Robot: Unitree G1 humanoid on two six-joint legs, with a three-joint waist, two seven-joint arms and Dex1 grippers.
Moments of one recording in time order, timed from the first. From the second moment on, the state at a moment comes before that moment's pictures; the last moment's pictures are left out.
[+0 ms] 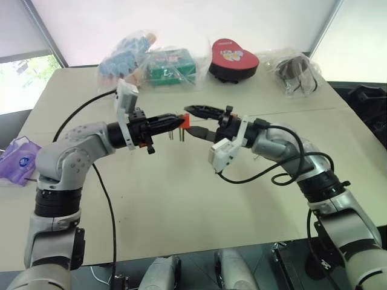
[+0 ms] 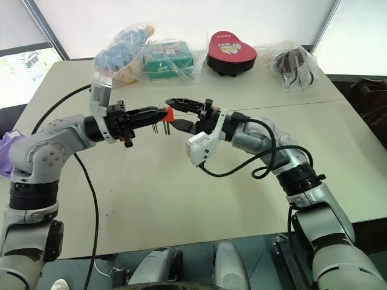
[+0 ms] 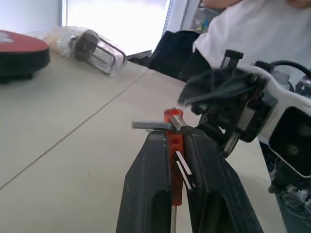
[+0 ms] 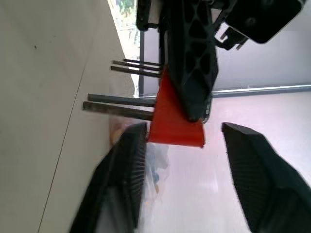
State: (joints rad) left arm -0.64 0.58 0.10 -0.15 -0.82 0.83 -0.86; right arm -0.79 -0.58 0.34 0.14 -0.51 -0.72 0.38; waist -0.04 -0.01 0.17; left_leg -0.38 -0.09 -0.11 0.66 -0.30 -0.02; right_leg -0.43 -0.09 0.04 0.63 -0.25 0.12
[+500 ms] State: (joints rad) left arm -0.60 0.56 0.09 -0.22 -0.71 0.72 -0.79; right arm -0.75 -0.56 0.09 0.16 -0.10 0.37 0.68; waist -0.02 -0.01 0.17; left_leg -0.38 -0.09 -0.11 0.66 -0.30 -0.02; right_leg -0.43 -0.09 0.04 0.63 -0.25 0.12
